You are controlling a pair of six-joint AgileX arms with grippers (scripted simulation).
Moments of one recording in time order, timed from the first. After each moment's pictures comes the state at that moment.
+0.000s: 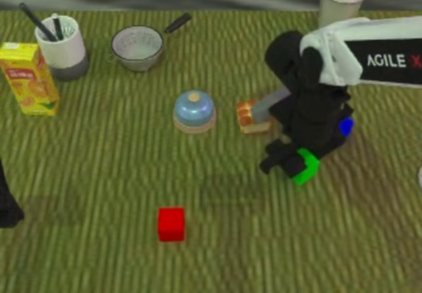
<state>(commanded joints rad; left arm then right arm) 0.02 0.00 0.00 0.00 0.00 0.00 0.48 2.23 1.55 -0.87 0.00 -0.13</state>
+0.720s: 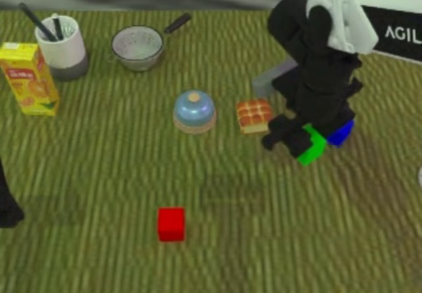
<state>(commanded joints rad) 0.02 0.00 0.00 0.00 0.00 0.00 0.49 2.15 1.65 -1.06 0.00 -0.12</state>
